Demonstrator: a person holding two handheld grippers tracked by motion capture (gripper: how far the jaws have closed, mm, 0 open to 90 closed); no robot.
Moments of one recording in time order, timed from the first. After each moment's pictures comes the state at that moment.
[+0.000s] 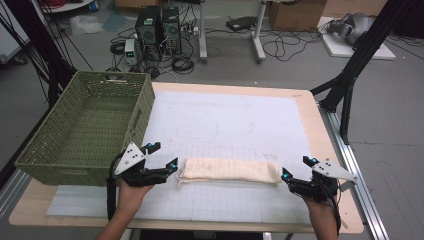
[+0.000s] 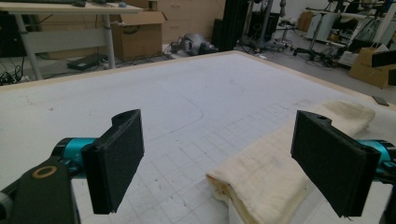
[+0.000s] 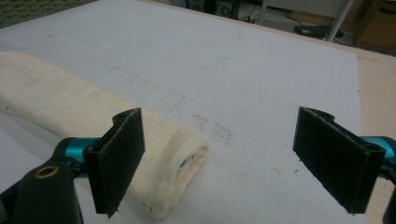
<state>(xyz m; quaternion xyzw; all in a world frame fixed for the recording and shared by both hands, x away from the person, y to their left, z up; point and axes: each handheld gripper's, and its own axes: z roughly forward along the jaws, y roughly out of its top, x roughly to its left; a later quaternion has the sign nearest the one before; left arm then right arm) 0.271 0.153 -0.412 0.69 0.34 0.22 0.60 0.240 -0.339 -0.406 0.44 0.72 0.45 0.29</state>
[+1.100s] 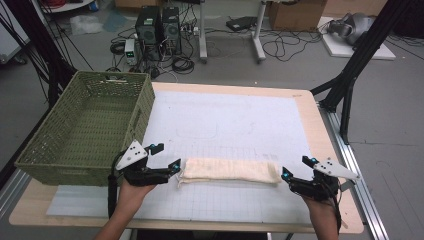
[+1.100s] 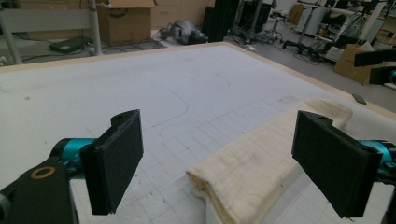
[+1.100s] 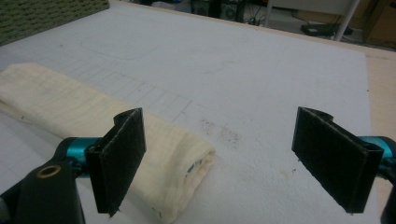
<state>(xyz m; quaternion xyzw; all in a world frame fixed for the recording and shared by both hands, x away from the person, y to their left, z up) 0.271 0.147 -0.403 0.70 0.35 0.18 0.59 0.240 -0.340 -0.403 0.44 0.72 0.46 0.28</state>
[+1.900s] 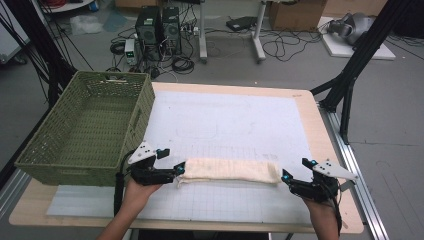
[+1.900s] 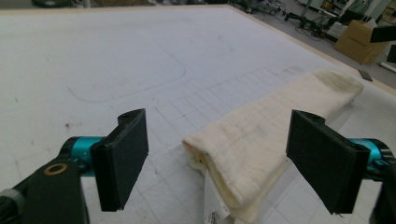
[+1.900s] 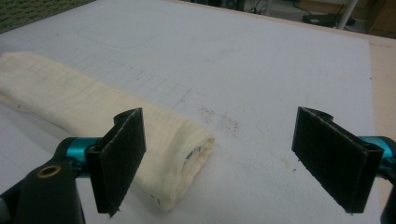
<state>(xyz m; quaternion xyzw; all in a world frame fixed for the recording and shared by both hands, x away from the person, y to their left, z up) 0.285 0.137 -0.423 0.73 0.39 0.13 0.55 0.240 -0.341 -0.408 0.45 0.72 0.45 0.27</state>
